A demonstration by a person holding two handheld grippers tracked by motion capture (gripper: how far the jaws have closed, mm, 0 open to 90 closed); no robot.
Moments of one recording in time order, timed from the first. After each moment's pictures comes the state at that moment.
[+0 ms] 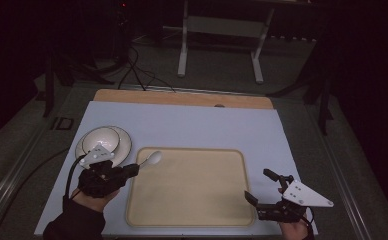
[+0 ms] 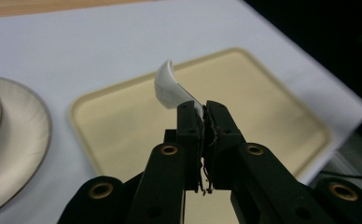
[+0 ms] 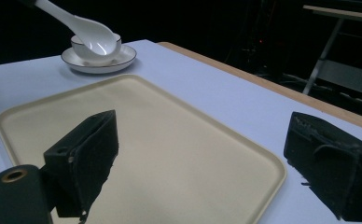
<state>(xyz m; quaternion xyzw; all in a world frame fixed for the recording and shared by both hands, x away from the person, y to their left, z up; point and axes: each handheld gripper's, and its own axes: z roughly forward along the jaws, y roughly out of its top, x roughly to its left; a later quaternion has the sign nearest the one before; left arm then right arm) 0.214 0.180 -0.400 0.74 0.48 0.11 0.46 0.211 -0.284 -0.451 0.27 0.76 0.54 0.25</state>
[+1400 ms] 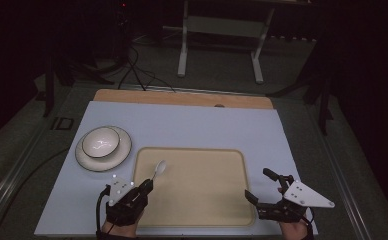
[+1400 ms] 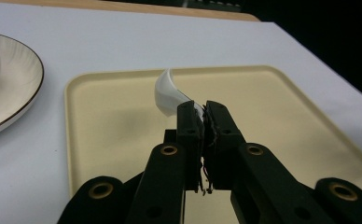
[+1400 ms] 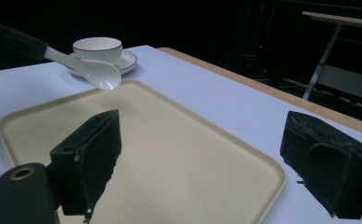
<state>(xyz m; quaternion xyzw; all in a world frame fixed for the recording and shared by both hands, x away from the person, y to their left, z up) 0.175 0.121 -0.461 0.67 0.54 0.21 0.47 0.211 -0.285 -0.450 0.27 0.75 0.55 0.25</state>
